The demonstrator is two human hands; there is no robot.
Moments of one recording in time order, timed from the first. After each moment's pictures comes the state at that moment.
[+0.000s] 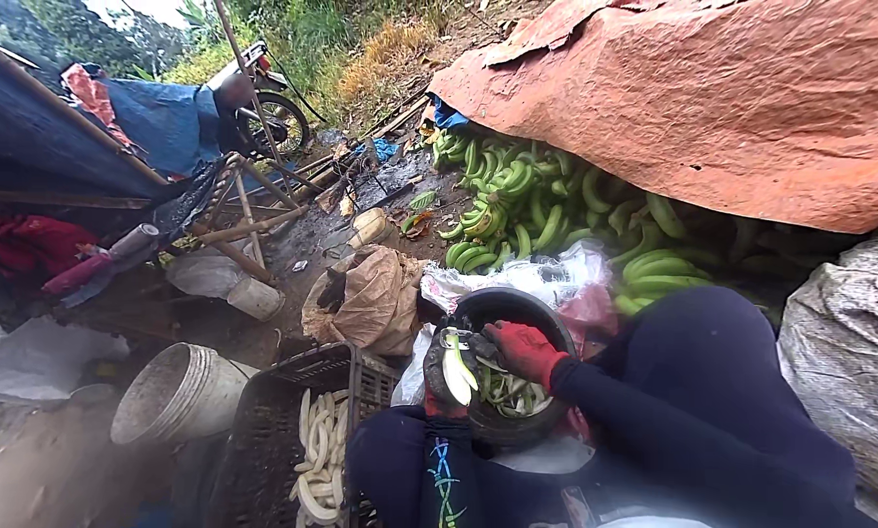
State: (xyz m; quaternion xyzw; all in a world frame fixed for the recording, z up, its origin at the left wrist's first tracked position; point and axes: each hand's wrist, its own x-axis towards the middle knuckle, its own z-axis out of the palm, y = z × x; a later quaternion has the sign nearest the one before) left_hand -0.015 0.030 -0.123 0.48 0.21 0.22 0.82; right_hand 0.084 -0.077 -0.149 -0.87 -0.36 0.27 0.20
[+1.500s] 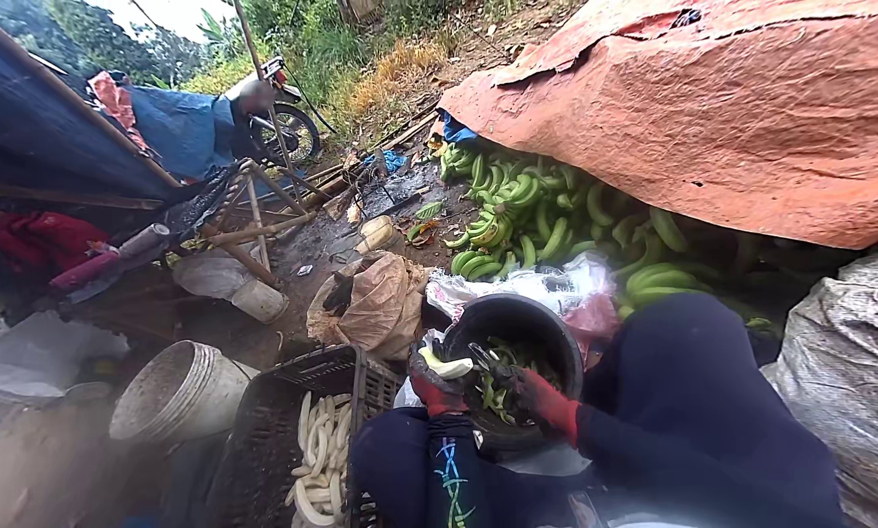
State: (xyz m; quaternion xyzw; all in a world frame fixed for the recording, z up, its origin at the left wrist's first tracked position) left_hand -0.015 0.074 -0.168 0.61 0.50 0.28 0.55; right_hand 0.018 -0.082 -0.190 -0.70 -0.08 0.43 0.56
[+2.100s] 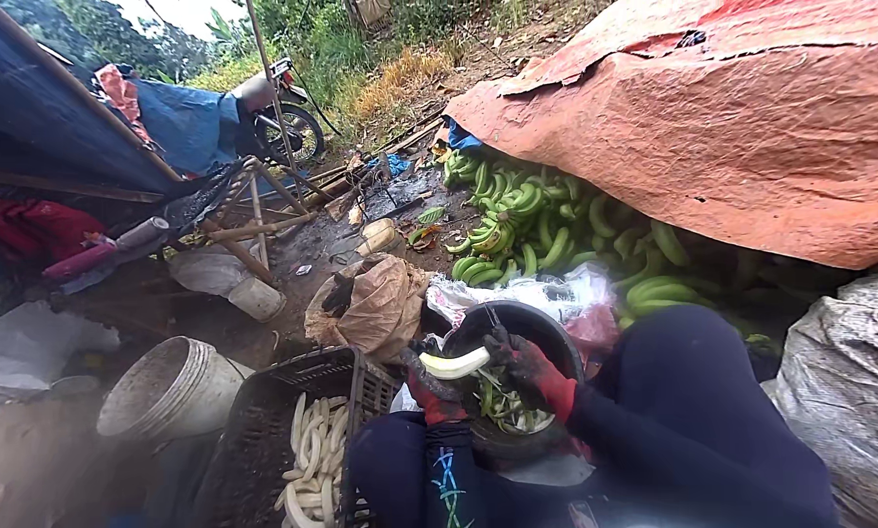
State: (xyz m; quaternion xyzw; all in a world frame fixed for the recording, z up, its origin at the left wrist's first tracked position) left_hand -0.007 0.078 -0.163 0.42 0.32 0.41 0.75; right_hand 0.048 -0.065 -0.140 -0.65 -0.01 0.36 0.67
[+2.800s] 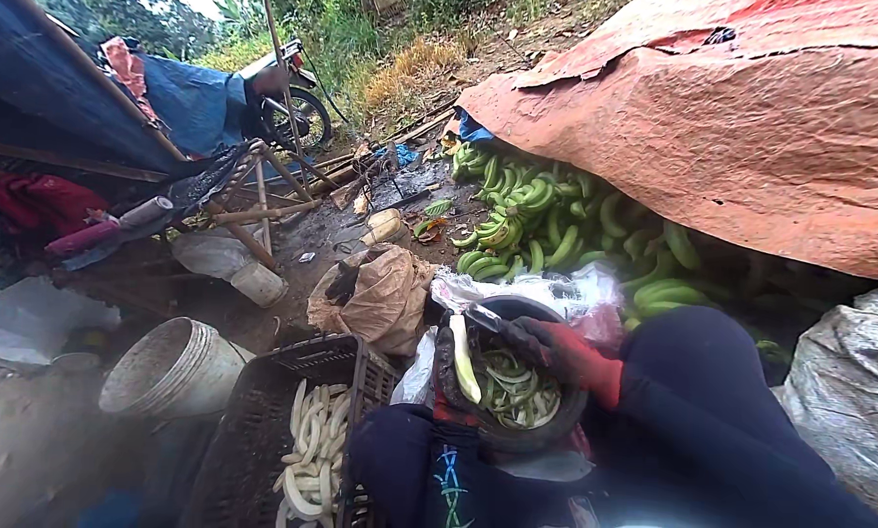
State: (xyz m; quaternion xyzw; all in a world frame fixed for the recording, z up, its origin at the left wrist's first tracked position) left_hand -0.021 0.070 -0.166 0.39 0.10 0.24 0.89; right_hand 0.076 -0.107 -0.119 -0.81 -0.35 0.22 0.42
